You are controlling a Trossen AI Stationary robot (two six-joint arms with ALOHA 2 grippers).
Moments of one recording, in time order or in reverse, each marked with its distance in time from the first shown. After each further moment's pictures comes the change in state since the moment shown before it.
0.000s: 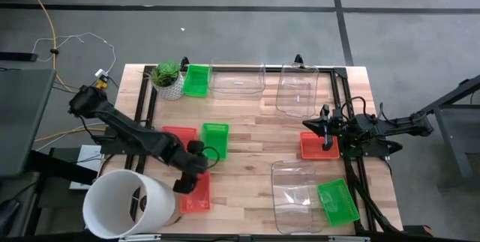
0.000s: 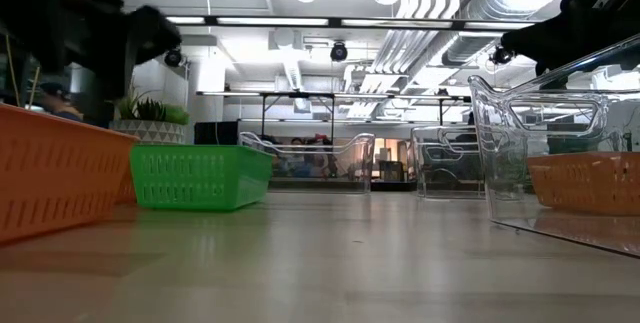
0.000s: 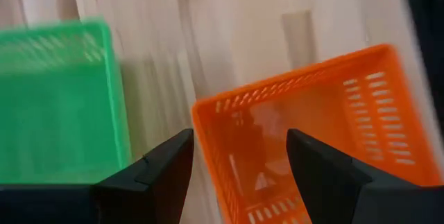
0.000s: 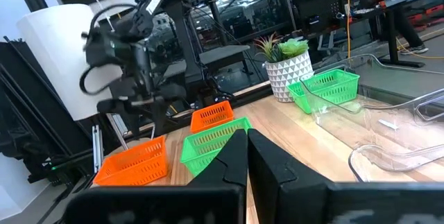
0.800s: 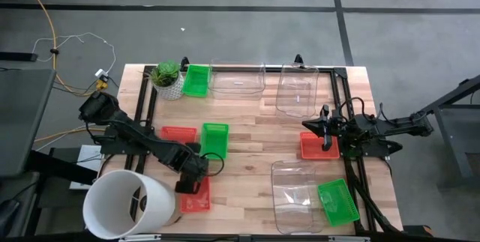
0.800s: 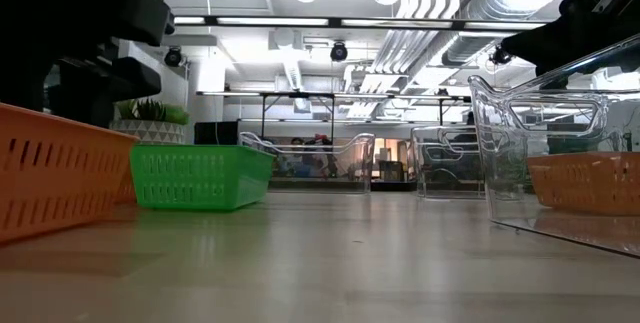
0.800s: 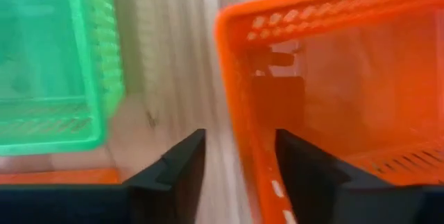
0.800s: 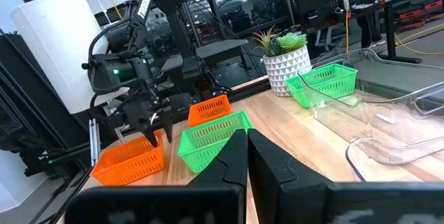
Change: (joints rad) left arm -0.004 0.148 -0.001 -0.095 0.005 -0.080; right arm 0.000 0.000 0.000 -0.023 0.000 0.000
